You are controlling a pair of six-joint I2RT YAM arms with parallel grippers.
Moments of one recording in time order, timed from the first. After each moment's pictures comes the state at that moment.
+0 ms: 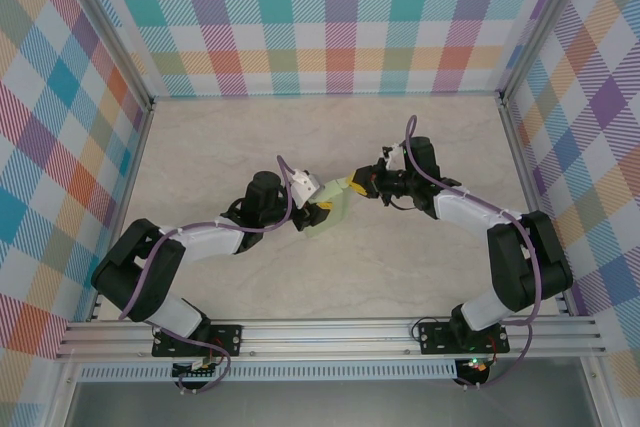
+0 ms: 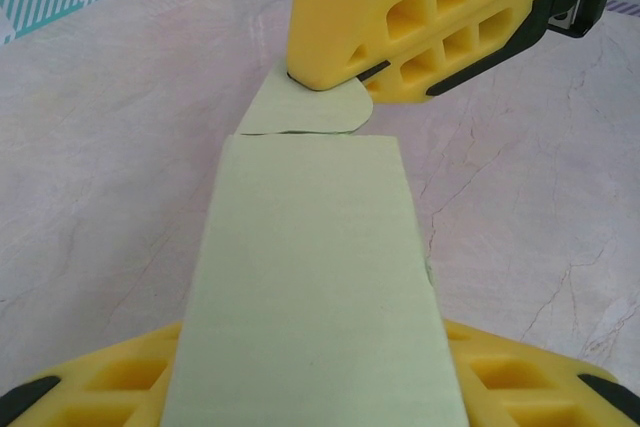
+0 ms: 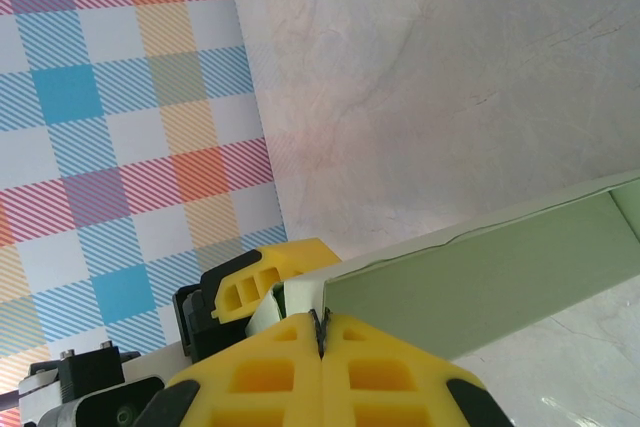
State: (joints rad) left arm -0.60 1.52 0.64 0.47 0.42 0.19; right arm 0.37 1.53 0.84 0.11 -0.77 1.17
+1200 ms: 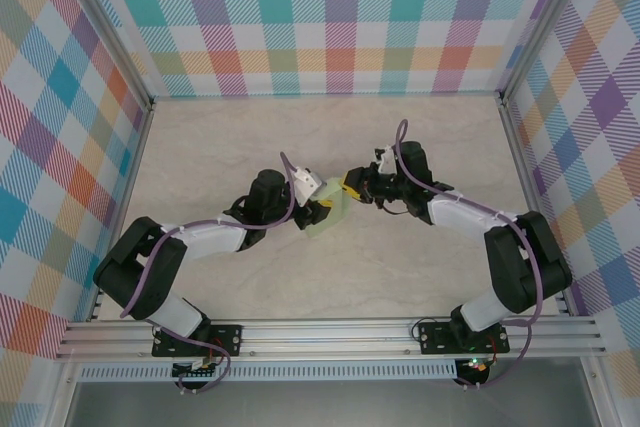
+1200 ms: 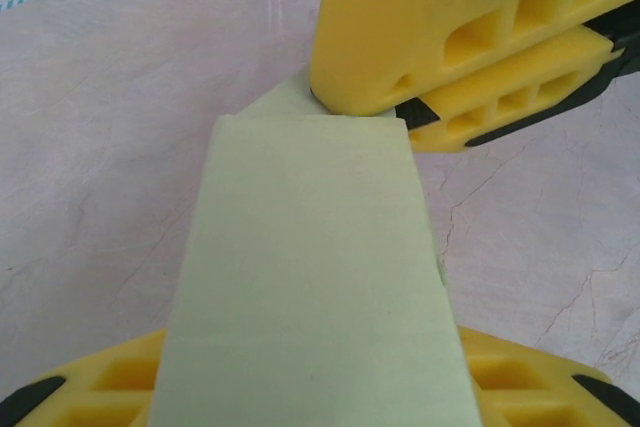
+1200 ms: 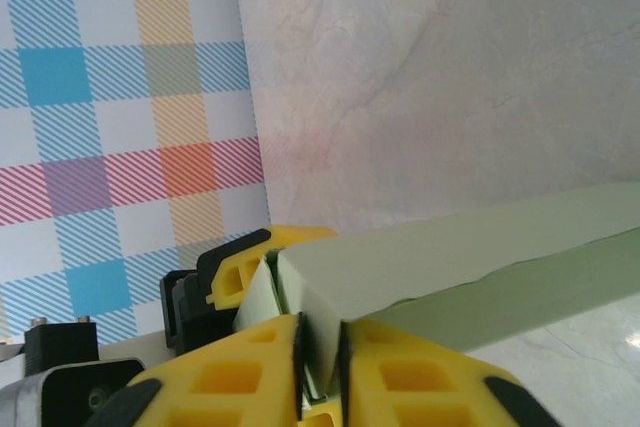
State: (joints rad) left arm -0.61 1.54 0.68 0.41 0.36 0.15; right arm 0.45 1.52 0.82 0.15 -0.69 1.14
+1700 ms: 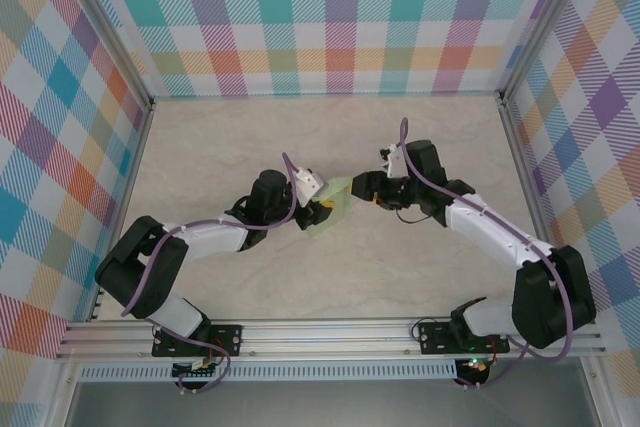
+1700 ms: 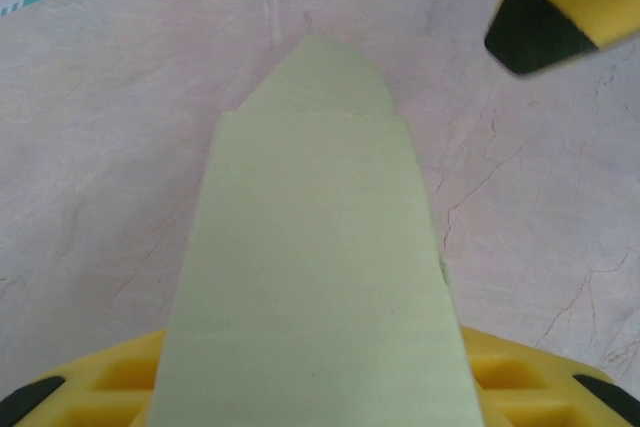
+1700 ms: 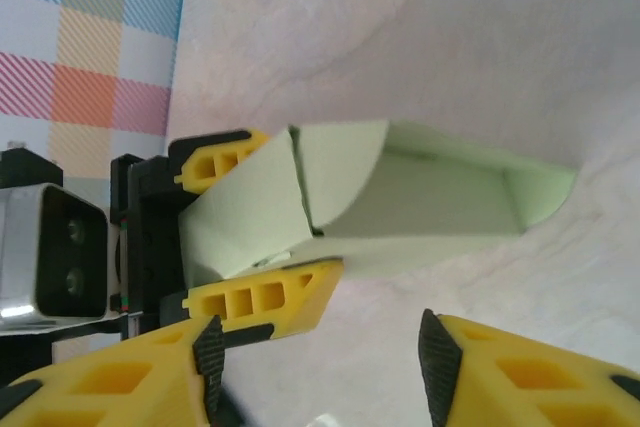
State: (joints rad) left arm -0.62 1.55 0.68 0.41 0.36 0.16; right arm 0.43 1.32 0.90 -0.29 -0.57 0.62
